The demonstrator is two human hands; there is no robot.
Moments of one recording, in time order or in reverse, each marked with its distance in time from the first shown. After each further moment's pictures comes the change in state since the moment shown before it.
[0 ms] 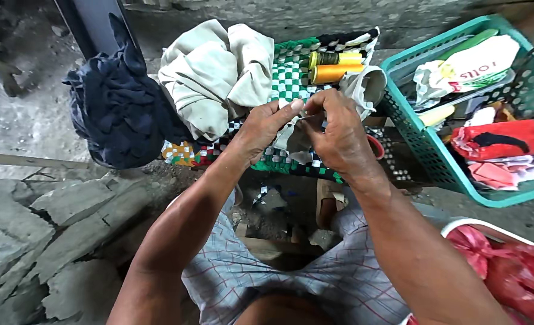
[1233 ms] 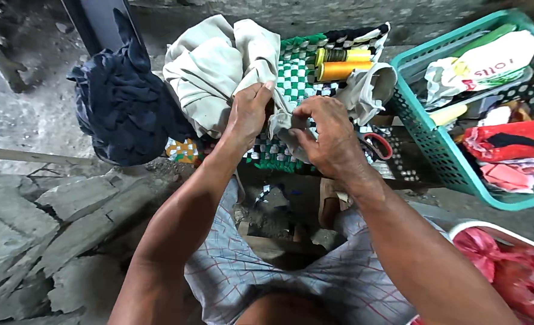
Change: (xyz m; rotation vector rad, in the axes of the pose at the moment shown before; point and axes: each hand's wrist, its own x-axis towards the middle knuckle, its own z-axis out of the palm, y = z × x) left_hand 0.017 -0.005 -0.028 0.112 0.283 0.100; right_hand -0.009 -0.003 0.016 -0.068 -0.077 -0.138
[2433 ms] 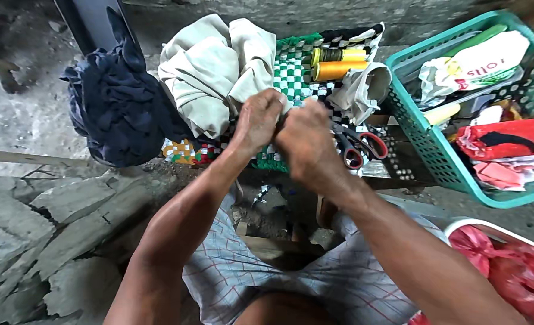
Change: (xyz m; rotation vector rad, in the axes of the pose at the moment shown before) left_hand -0.005 -0.009 0.012 0.274 -0.074 0.192; right_hand -0.002 -0.024 0.016 -0.070 0.010 -0.168
